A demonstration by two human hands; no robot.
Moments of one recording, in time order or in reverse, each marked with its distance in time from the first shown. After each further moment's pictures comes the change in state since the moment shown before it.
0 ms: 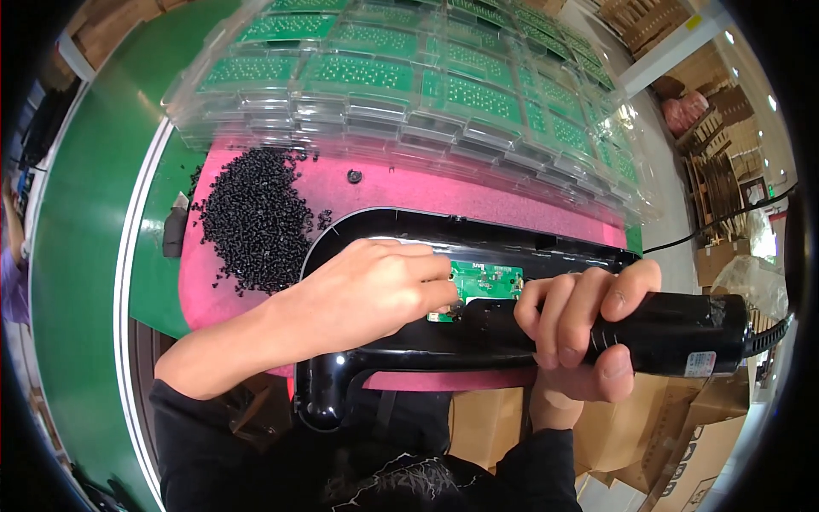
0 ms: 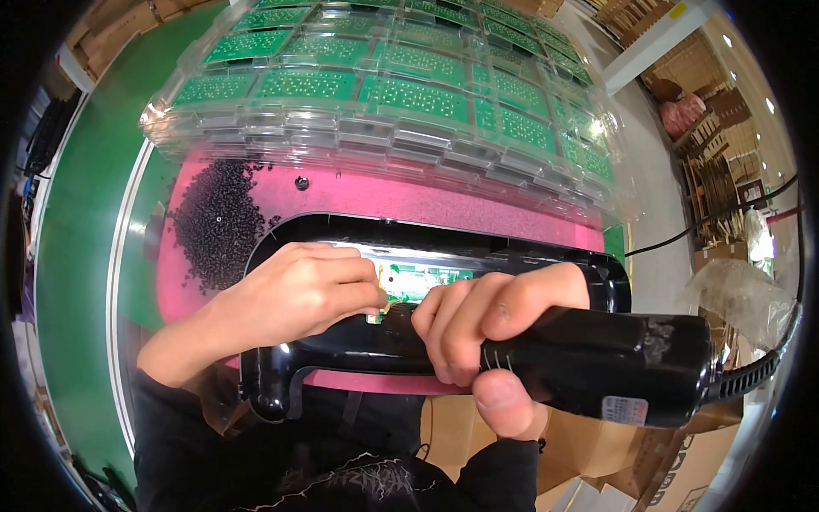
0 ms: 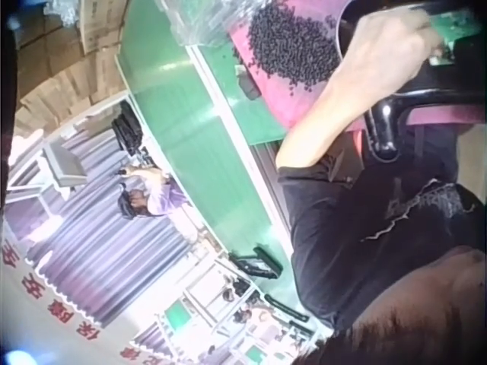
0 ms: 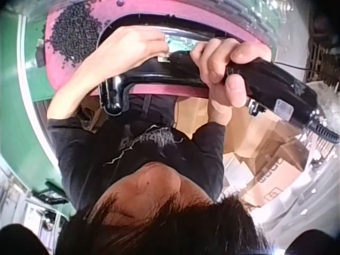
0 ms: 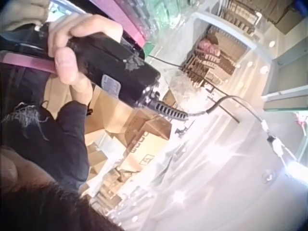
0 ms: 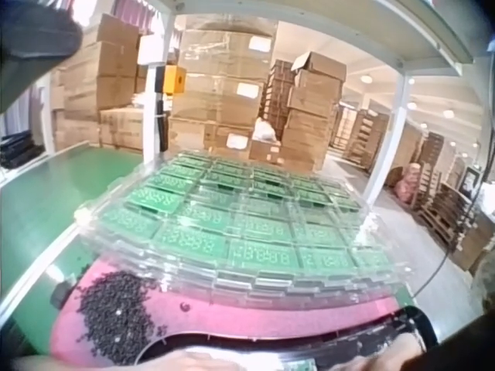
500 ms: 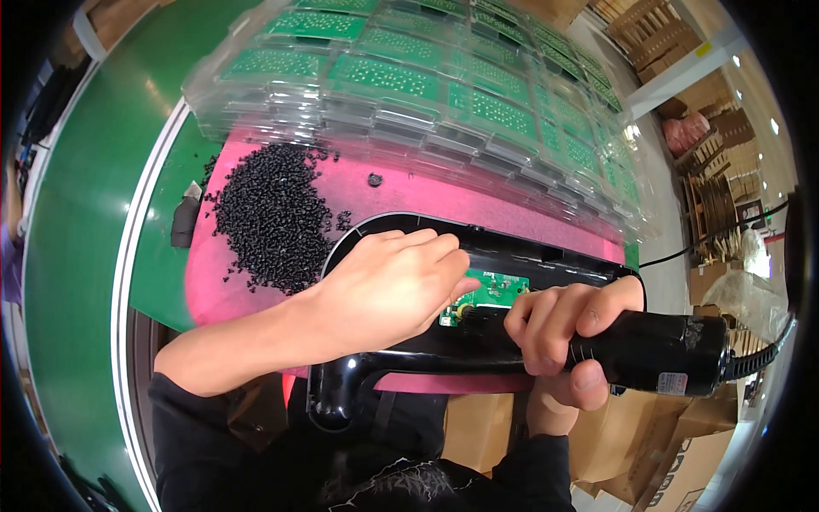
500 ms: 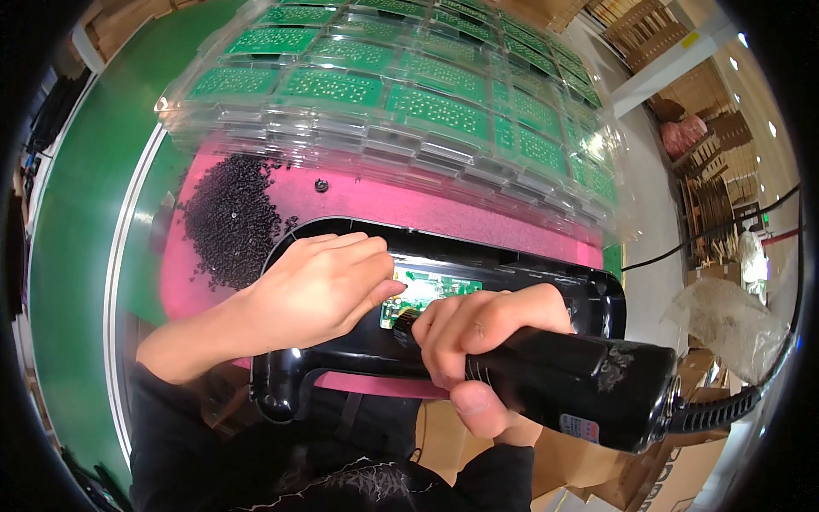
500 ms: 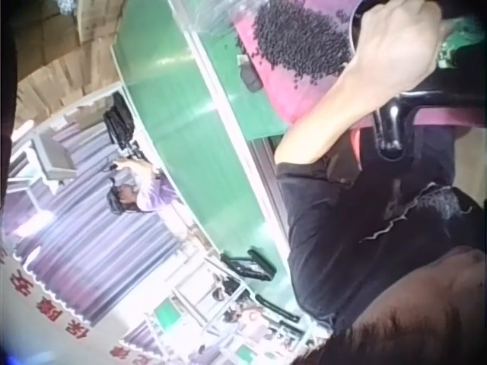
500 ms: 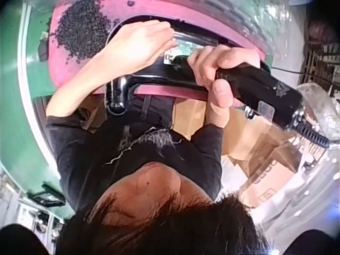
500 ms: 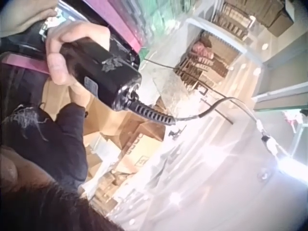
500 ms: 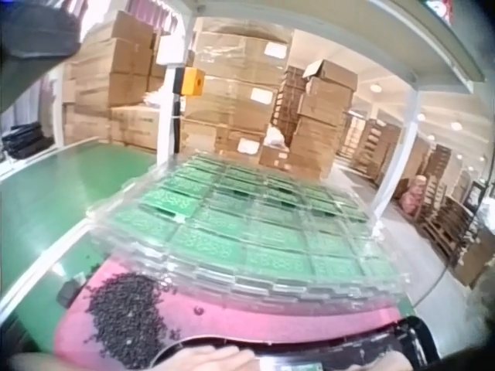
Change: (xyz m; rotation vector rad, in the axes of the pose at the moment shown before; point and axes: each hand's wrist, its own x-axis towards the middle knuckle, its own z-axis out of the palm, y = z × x) left_hand -0.001 0.004 0.002 0.042 0.163 -0.147; right_hand -0.002 0.006 0.002 0.098 -0.158 0.091
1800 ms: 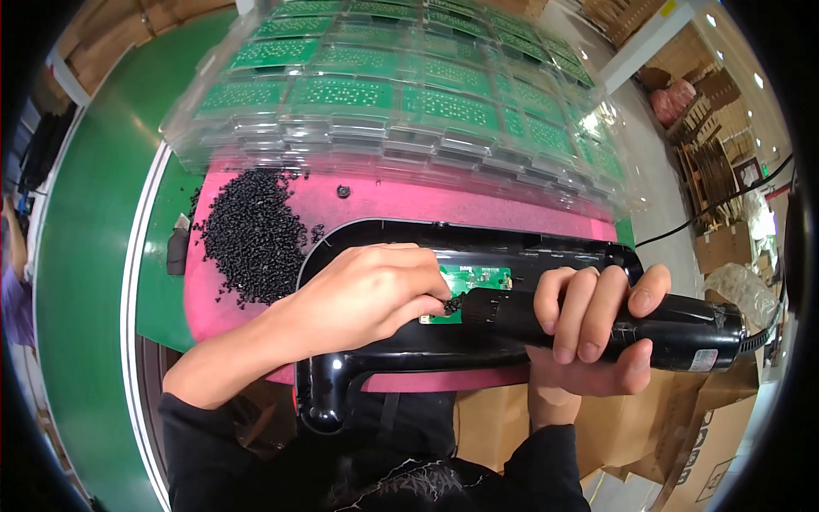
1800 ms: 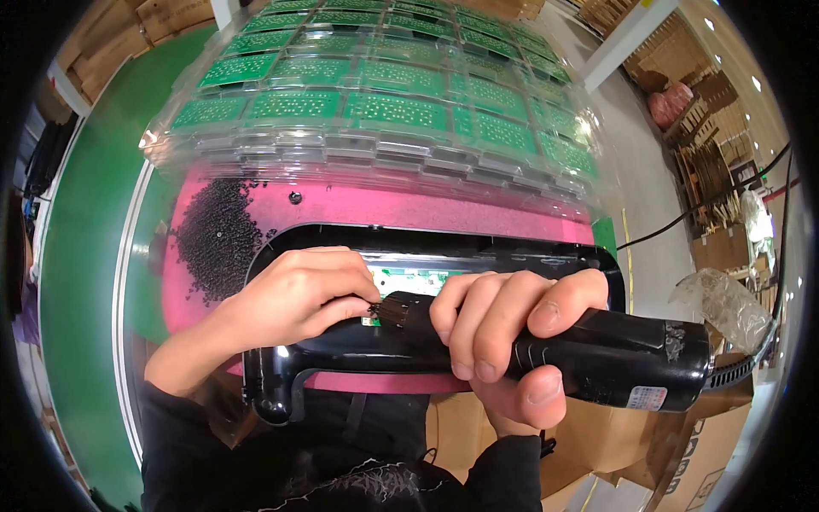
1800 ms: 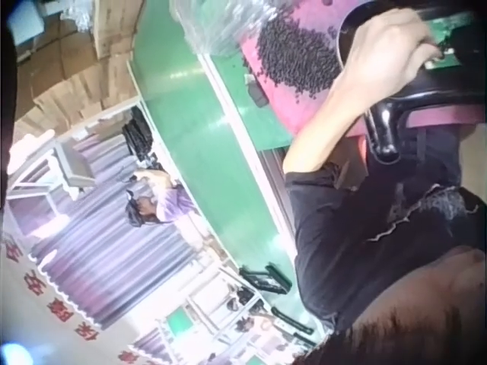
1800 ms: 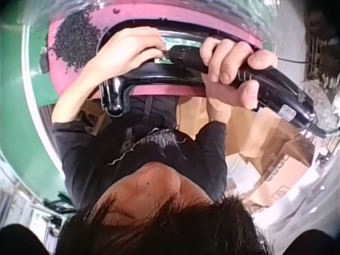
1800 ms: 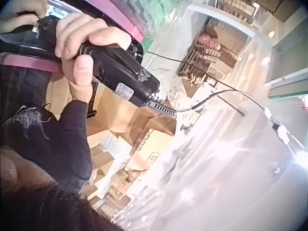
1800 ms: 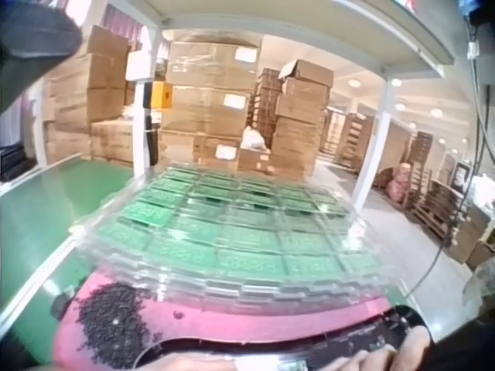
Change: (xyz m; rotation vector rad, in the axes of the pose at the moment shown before) left_hand 0.006 0.001 -0.007 -0.266 -0.163 0.027; right_hand -0.001 -0.006 -0.002 -0.004 0.225 -0.329
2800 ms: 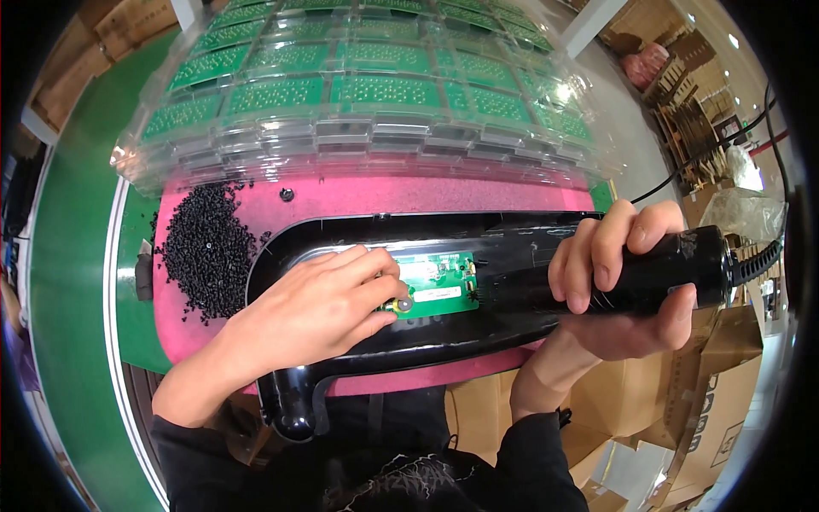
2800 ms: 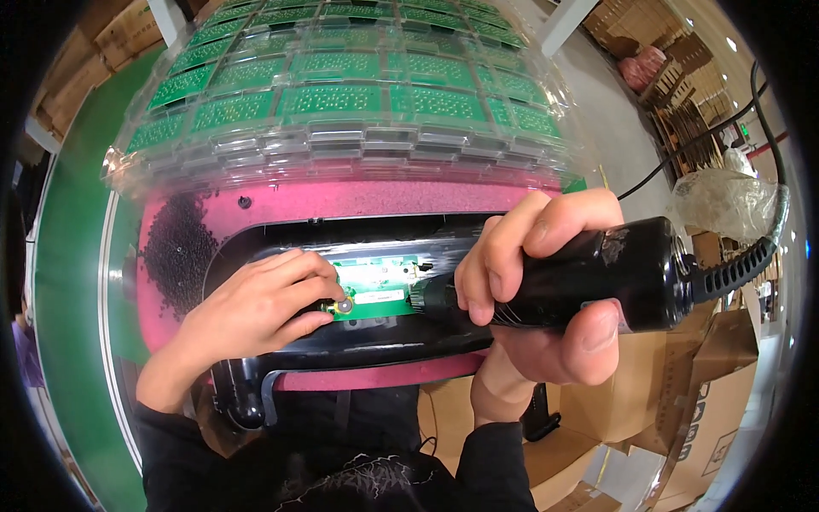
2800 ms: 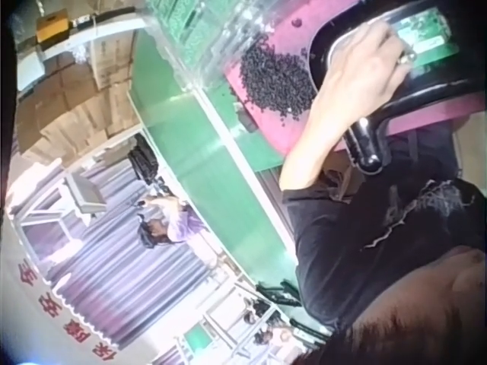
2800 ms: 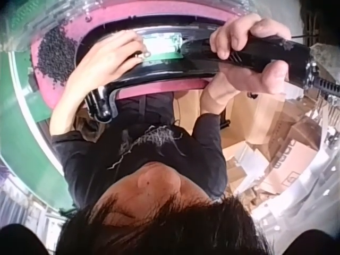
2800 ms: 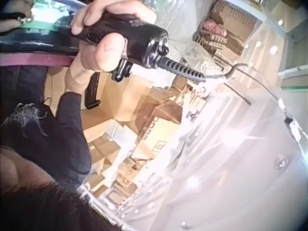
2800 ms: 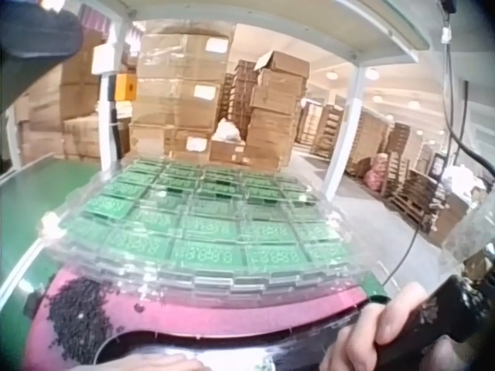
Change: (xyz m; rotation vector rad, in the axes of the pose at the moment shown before) left_hand 0.004 0.005 0.006 0.147 -0.155 -0.010; right_hand 0.018 -0.033 -0.042 -0.219 0.032 0.033
